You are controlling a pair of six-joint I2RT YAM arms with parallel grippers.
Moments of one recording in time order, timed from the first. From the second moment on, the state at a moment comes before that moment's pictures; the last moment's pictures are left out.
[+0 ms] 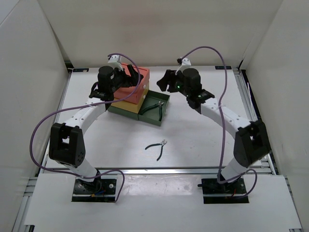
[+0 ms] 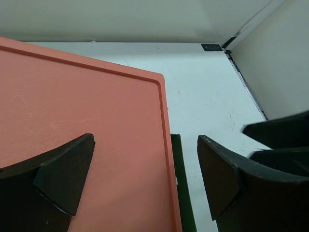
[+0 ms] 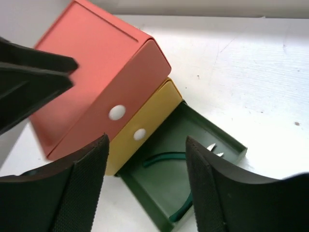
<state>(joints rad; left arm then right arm) -0.27 1.60 1.21 0.20 0.26 -0.40 0.56 1.67 1.30 0.10 -0.10 0.41</state>
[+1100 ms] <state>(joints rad) -0.27 1.60 1.21 0.20 0.26 -0.40 1.03 1.60 0.74 0.01 0.25 0.58</state>
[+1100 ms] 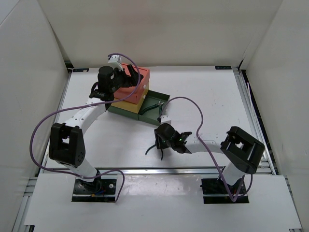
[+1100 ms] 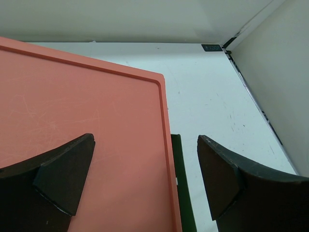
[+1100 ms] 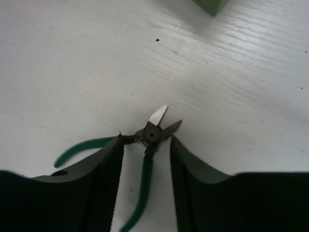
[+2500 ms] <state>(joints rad) -0.27 1.59 1.20 0.20 0.25 -0.40 0.79 1.65 1.28 -0.27 0.42 0.30</state>
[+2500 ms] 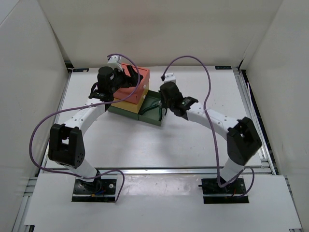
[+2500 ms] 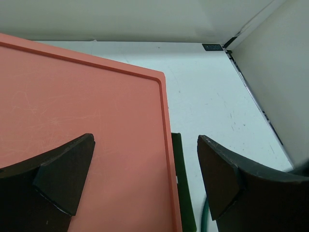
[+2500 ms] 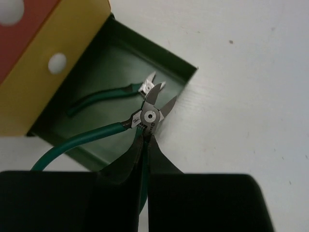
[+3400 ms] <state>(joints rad) -0.27 1.60 1.20 0.20 0.26 -0.40 0.52 1.72 1.16 -0.10 0.11 0.39</state>
